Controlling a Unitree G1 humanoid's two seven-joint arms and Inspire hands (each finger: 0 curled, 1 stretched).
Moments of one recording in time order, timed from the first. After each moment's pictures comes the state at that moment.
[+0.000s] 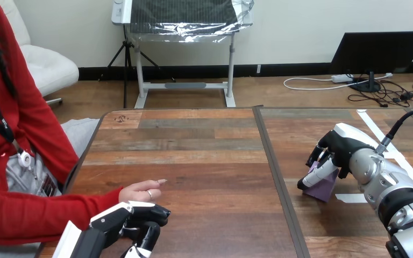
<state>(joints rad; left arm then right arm) 0.72 0.22 0.02 -0.31 0.16 -0.61 -0.13 -0.89 -0.37 0.32 1.38 -0.55 0.01 0.04</state>
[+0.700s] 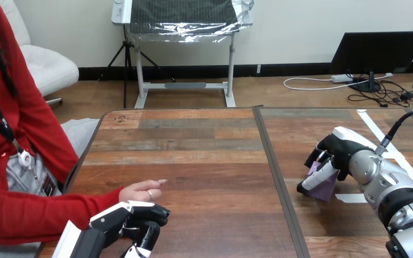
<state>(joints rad) 0.72 0.22 0.02 -0.31 0.16 -0.61 -0.12 -0.89 -0.37 0.32 1.38 -0.56 0.02 0.08</state>
